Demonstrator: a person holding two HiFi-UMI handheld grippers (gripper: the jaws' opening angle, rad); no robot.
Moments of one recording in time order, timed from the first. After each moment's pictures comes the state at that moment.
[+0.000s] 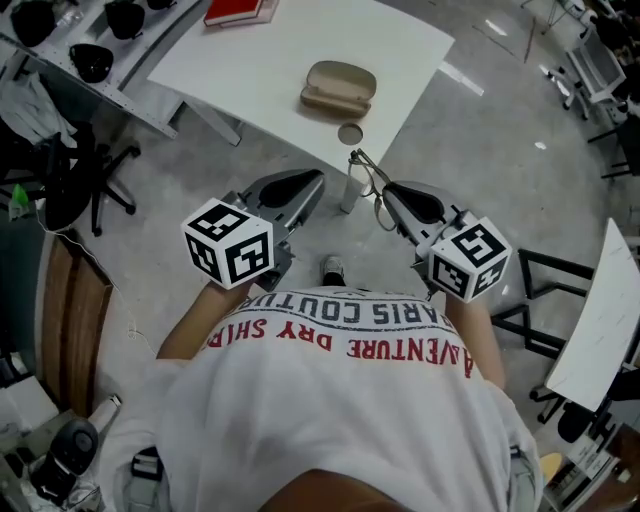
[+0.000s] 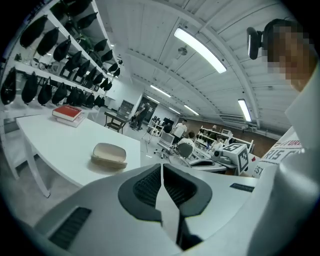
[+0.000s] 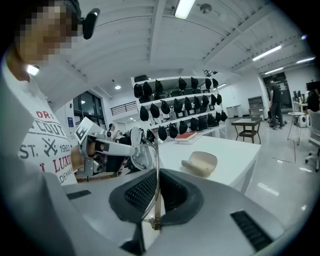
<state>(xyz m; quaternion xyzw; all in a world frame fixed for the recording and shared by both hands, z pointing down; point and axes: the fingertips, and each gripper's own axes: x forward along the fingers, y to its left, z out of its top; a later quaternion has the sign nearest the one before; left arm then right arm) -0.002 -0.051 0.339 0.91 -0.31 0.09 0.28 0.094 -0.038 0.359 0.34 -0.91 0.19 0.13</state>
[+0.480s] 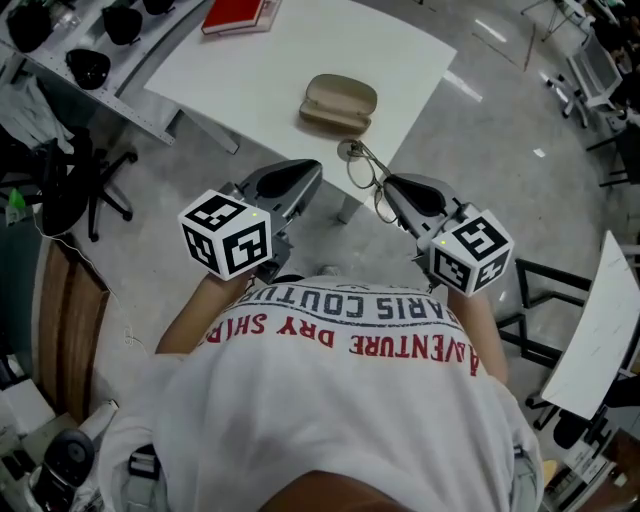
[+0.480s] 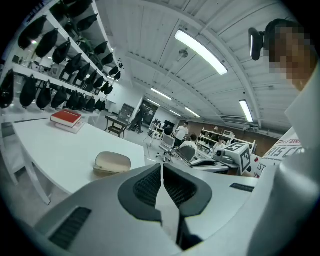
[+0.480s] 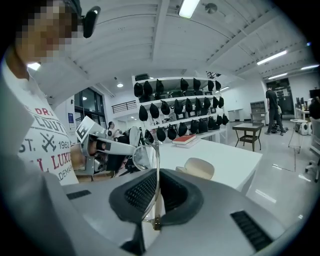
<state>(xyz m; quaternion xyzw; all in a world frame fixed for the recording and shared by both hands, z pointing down) -0.004 -0.100 0.336 0.91 -0.32 0.08 0.26 0.095 -0.084 0.353 0.34 -0.91 0.17 0.14</state>
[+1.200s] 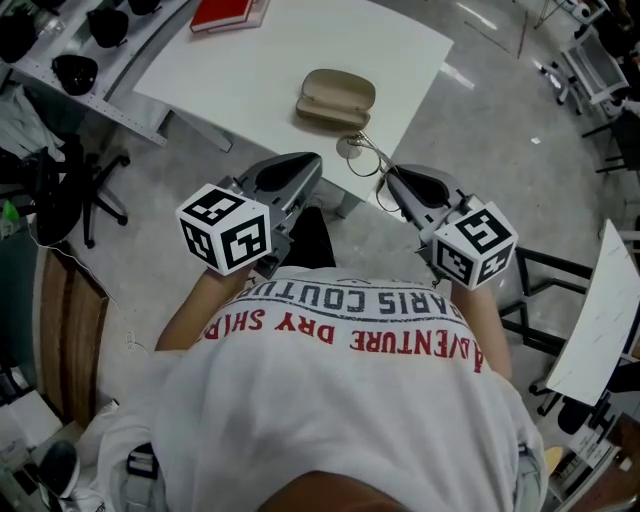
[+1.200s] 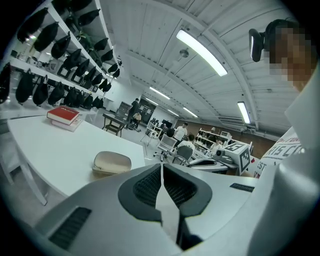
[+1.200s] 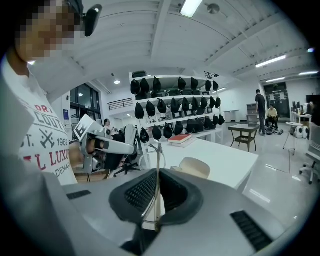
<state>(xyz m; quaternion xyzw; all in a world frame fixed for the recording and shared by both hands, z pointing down) -0.009 -0.118 0.342 0.91 -0.30 0.07 0.27 0.095 -0.100 0.358 0.36 -0.91 0.16 0.15</state>
